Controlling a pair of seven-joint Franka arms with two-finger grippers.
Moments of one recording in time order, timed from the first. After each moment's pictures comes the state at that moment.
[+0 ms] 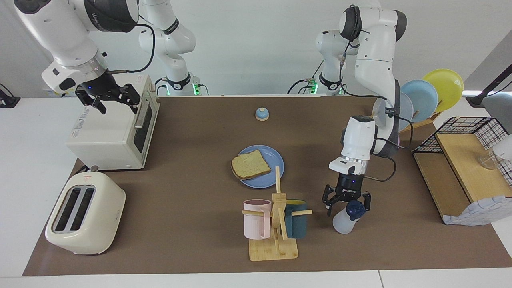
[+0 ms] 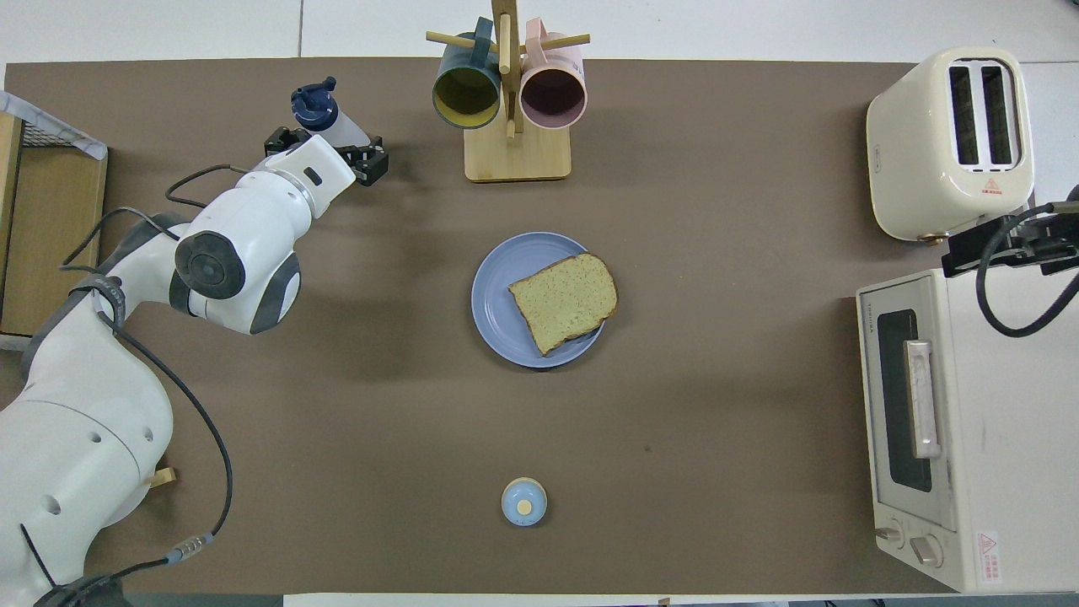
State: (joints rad) left arm -0.15 0.56 -0.07 -1.88 0.35 3.25 -0.23; right arm 0.01 0.02 -0.05 -1.57 0.00 1.50 -0.04
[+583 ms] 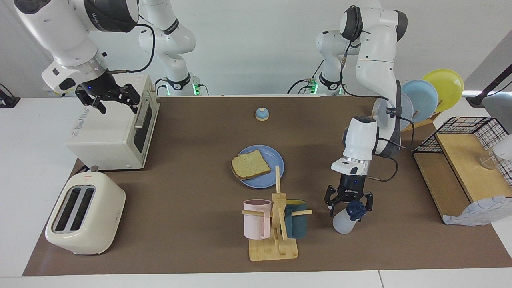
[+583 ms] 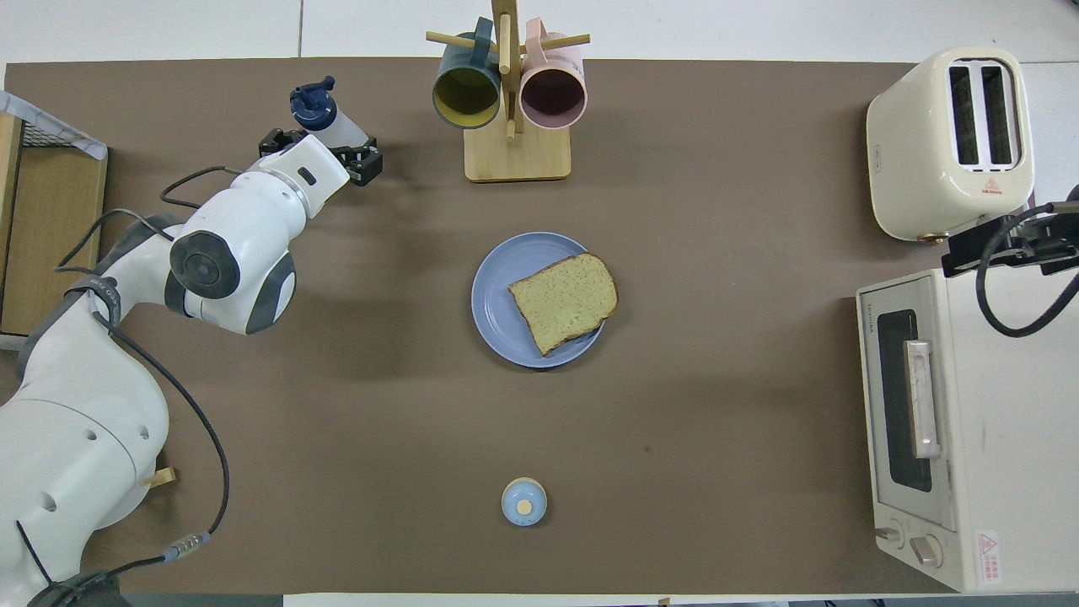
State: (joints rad) left arm -0.14 0.57 -0.07 -1.89 0.35 3.25 -0.23; right arm 0.01 0.02 -0.05 -1.57 0.00 1.50 -0.04
